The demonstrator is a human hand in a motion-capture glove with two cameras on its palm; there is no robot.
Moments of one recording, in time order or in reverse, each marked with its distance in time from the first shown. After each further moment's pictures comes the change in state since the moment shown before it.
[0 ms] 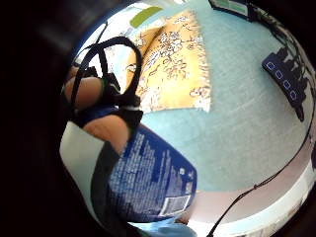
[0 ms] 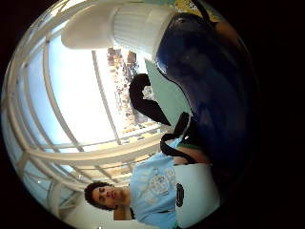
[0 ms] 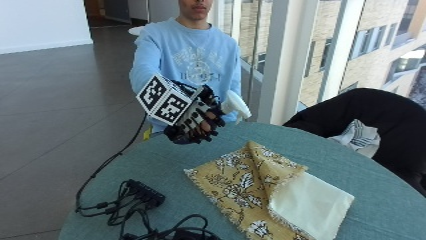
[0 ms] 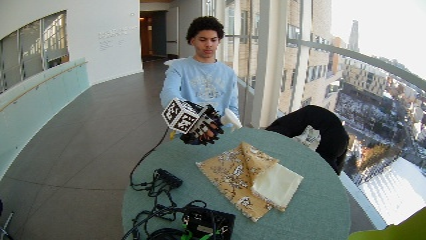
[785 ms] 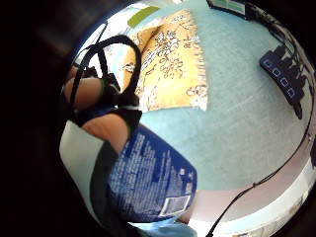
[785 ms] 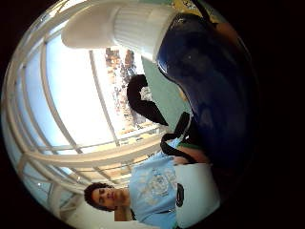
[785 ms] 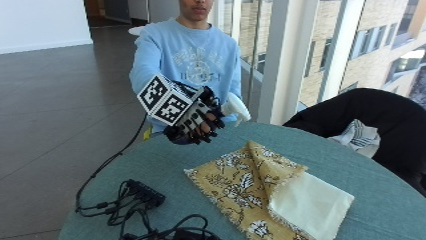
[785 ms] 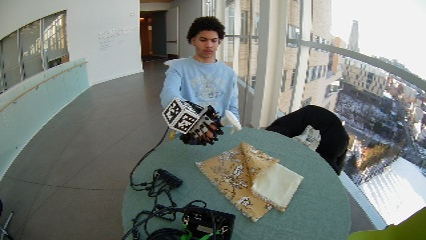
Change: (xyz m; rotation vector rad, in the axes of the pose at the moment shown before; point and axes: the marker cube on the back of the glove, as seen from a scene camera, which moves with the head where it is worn) arm 0.003 0.000 0.002 -0.003 0.038 0.021
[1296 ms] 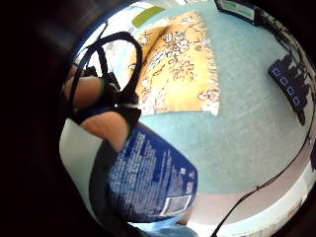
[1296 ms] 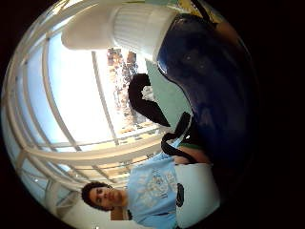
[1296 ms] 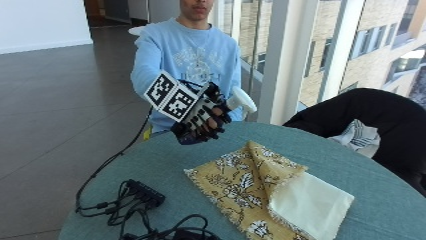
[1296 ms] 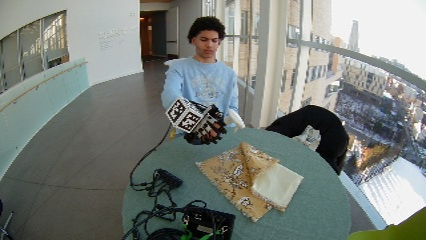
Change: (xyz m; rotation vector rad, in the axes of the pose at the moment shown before) arm -0.017 0.000 0.012 0.037 -0.015 -0.069
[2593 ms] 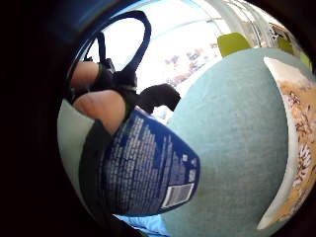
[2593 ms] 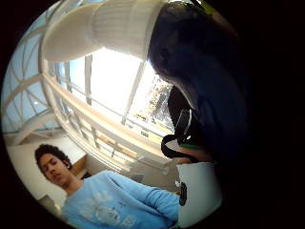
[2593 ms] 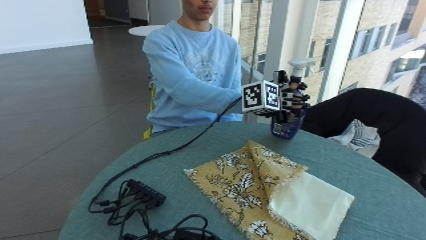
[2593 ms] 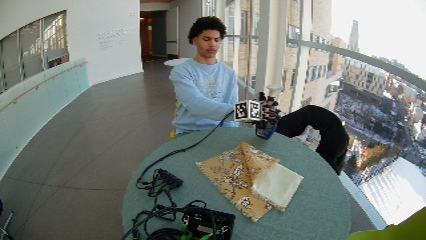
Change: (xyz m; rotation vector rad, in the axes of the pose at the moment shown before) arm -0.181 -0.046 0.243 0.135 -0.297 -0.684
